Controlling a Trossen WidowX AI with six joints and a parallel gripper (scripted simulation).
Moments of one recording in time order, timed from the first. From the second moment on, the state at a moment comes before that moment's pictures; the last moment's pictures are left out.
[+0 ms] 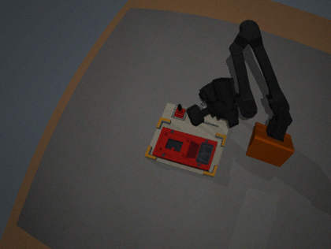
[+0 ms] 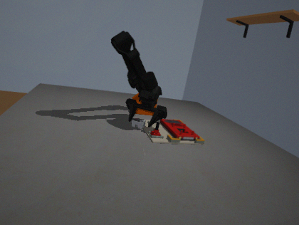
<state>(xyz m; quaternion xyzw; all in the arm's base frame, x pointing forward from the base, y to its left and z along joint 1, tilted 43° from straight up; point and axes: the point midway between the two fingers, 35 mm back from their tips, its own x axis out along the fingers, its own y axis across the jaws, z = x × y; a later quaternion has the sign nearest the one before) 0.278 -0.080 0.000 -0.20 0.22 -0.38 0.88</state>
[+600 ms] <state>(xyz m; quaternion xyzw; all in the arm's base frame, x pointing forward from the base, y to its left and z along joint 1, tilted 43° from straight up) 0.316 -0.050 -0.020 -0.27 0.31 -0.31 0.86</state>
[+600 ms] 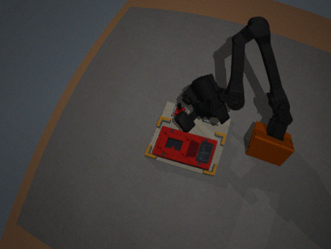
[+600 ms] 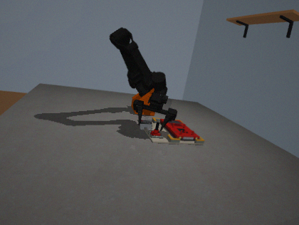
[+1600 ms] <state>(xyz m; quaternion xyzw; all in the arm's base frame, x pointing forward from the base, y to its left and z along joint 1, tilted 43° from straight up) 0.328 -0.050 -0.004 -0.49 0.60 -0.07 0.63</state>
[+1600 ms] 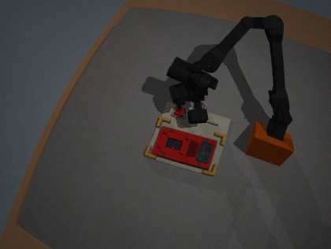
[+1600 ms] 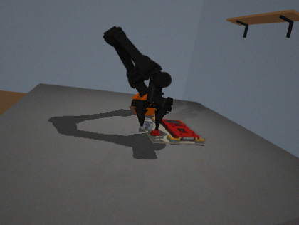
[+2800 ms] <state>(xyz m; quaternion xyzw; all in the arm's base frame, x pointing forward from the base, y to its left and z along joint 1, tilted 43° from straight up) 0.291 -0.039 0.025 -0.52 0.70 0.05 0.49</state>
